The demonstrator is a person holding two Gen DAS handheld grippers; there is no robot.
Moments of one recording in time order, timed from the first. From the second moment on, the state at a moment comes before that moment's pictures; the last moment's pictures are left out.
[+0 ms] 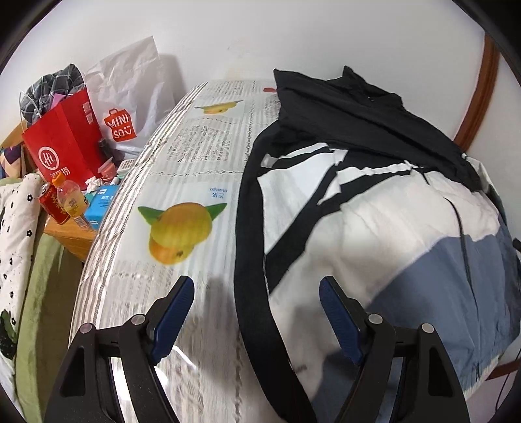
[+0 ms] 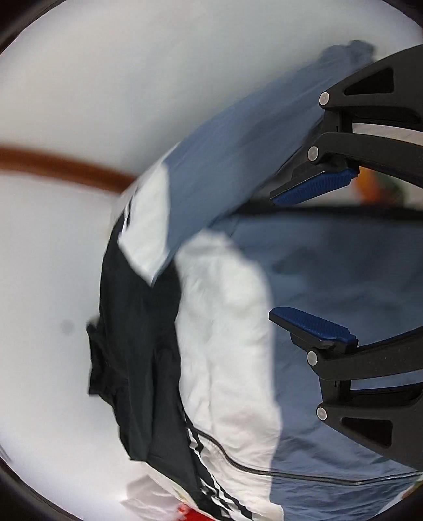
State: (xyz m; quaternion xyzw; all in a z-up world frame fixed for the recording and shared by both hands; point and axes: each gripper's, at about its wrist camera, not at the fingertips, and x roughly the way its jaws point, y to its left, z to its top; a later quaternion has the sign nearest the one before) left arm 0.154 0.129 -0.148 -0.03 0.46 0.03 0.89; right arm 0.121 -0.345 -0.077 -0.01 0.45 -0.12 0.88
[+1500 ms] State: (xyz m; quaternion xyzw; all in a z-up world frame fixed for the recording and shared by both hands) left arm 0.184 0.131 -0.114 -0.06 0.44 0.02 0.89; right arm 0.227 -0.349 0.040 -0.05 0.32 -0.16 0.93
